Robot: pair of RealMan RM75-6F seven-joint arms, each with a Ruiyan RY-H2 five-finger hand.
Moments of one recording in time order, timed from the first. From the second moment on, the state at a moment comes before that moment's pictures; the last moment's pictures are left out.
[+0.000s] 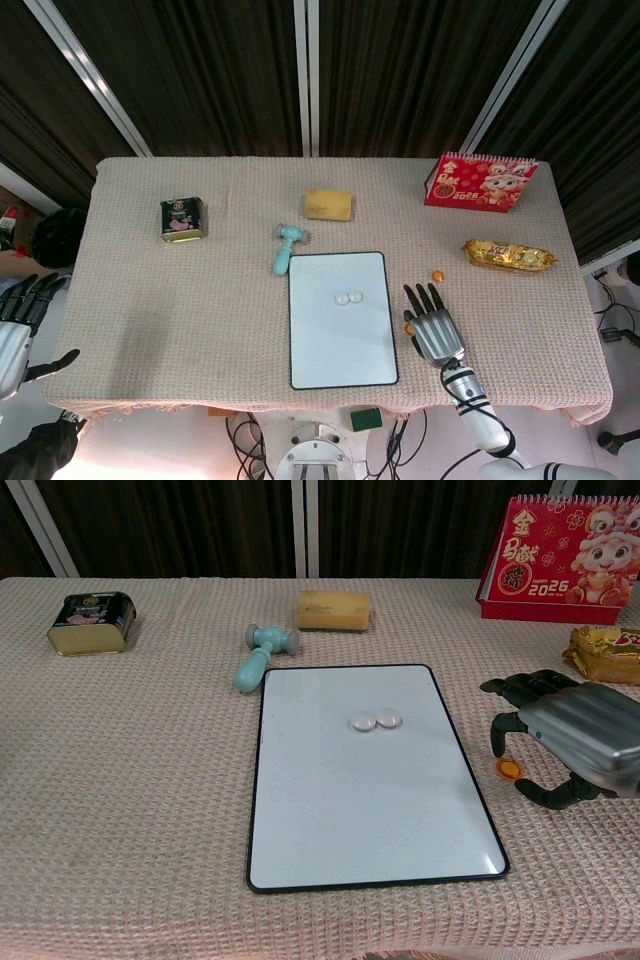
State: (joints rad) left arm -0.03 -0.96 0.01 -1.68 1.64 1.59 -0.10; right arm 0.40 -1.64 -0.02 -1.53 -1.29 1.23 -0.72
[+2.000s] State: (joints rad) left arm -0.03 -0.96 0.01 -1.67 1.64 1.59 -0.12; right arm 0.58 -1.78 0.08 -1.56 -1.30 1.15 -0.84
